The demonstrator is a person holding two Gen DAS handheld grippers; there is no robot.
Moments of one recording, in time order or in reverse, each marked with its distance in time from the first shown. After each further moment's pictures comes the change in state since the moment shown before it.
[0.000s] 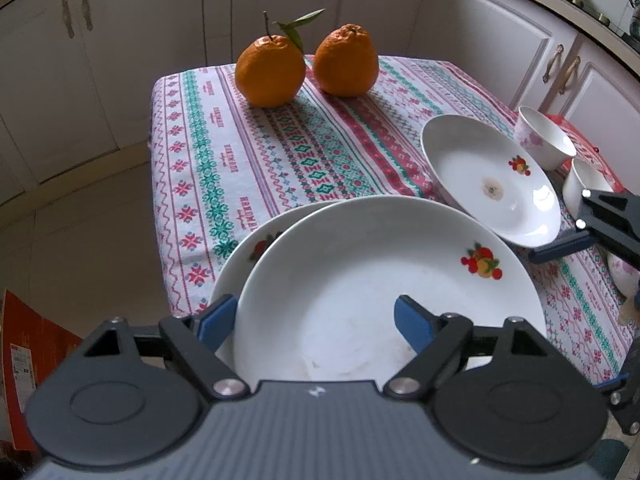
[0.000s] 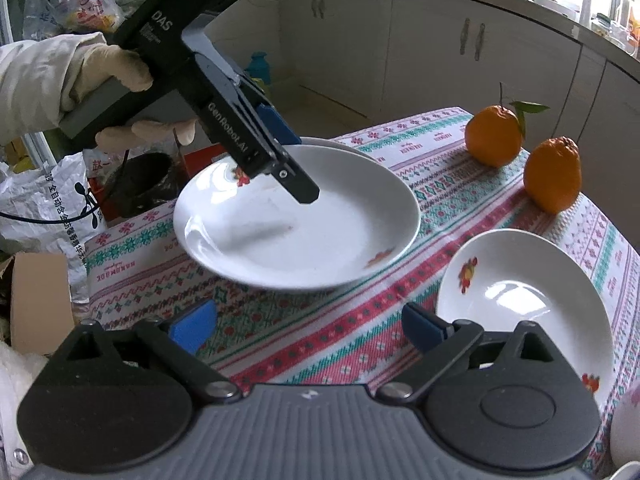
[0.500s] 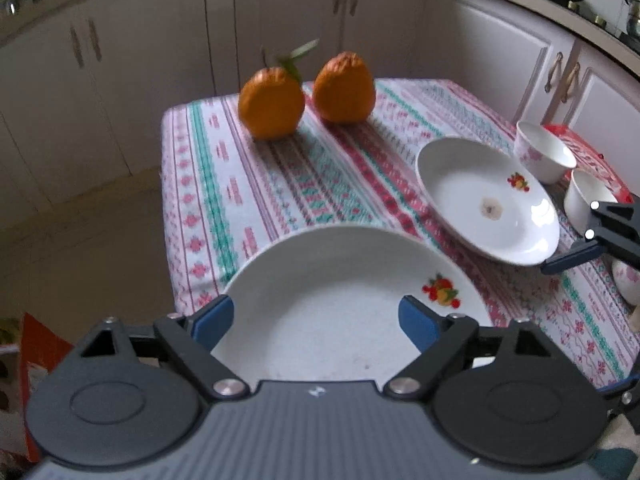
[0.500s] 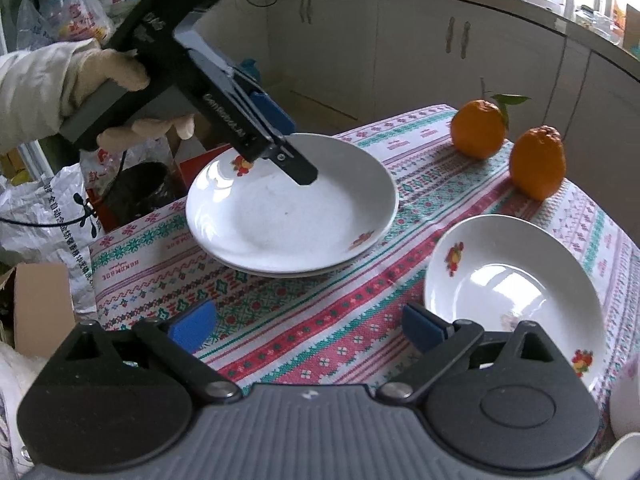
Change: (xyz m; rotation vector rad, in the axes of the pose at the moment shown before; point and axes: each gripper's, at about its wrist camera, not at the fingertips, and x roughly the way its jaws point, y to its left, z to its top) left arm -0.020 -0.020 0.003 0.045 -0.097 0.072; right arm -0.020 -0.004 -0.008 0.046 -0.018 -0.038
